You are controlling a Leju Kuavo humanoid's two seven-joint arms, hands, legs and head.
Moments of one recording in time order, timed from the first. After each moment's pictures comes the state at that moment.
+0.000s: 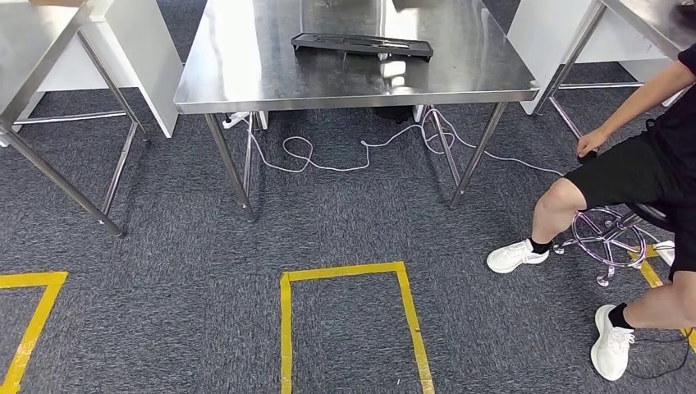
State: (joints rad) left arm -0.08 -0.06 0.76 -0.22 -0.71 0.11 -0.55; right arm -0.05 0.00 -0.17 -0.21 0.41 -0.13 -0.09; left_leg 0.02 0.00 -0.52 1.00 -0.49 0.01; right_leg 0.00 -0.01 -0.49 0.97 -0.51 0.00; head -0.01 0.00
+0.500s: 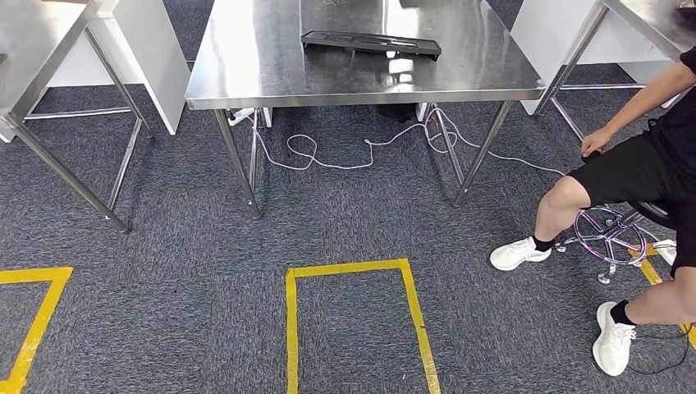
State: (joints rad) left arm -0.08 -0.06 0.76 -0.22 -0.72 0.10 -0.53; right arm -0.05 0.01 -0.17 -0.20 0.42 -0.12 -0.07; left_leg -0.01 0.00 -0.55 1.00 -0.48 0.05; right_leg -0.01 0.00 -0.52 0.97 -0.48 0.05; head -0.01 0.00
